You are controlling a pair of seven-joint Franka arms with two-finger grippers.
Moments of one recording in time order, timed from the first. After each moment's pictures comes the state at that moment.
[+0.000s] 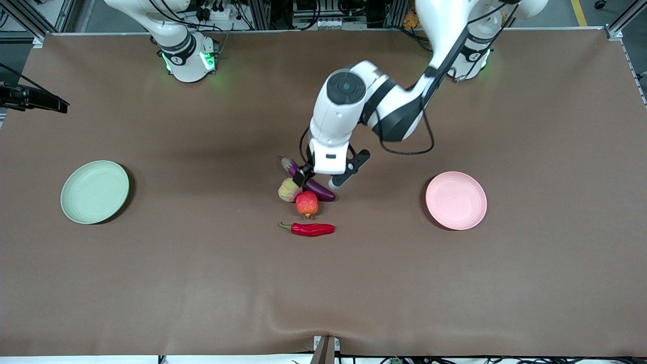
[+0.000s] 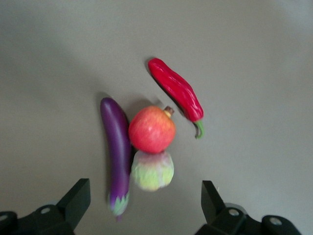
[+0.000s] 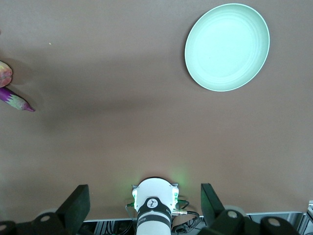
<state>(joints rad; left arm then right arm) -0.72 0.64 -0.09 -1.38 -0.05 2.24 -1.64 -0.06 0.09 -0.08 -1.42 0.02 1.18 -0.05</state>
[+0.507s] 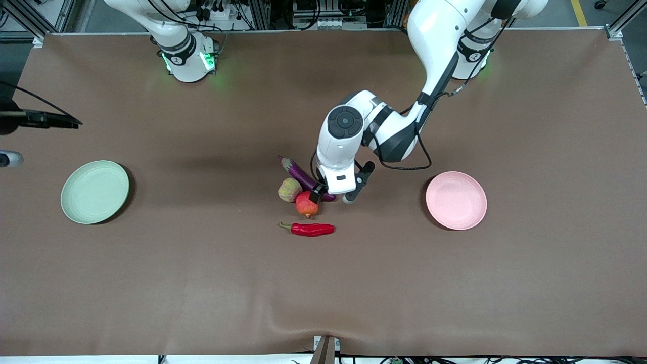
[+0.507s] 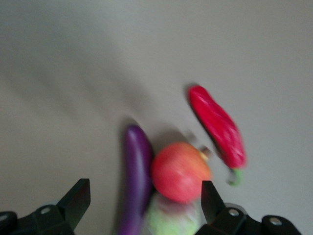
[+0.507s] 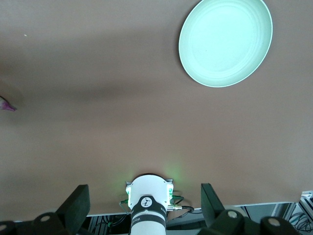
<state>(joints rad) -0.71 0.69 -0.07 -1.44 -0.01 2.22 -1.73 -0.06 0.19 -0.07 -1.42 -0.01 1.19 -0.05</state>
